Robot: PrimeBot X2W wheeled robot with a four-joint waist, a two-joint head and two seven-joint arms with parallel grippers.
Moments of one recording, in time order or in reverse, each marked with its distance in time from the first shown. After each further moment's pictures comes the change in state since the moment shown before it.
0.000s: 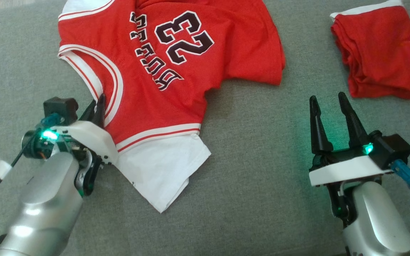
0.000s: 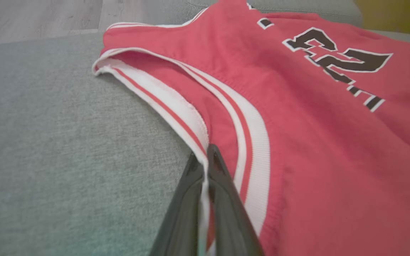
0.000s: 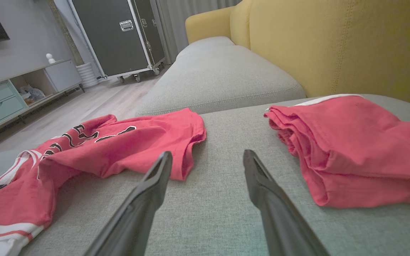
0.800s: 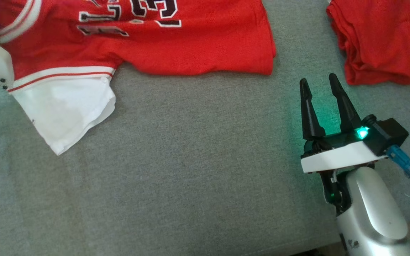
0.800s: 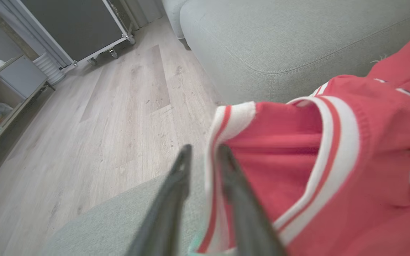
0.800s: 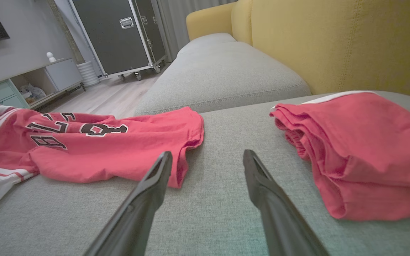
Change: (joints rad) left arm -0.415 0.232 -0.050 0.227 0.210 -0.031 -0.056; right arm -0.071 0.000 0.055 -0.014 0.030 0.000 0.000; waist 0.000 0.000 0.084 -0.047
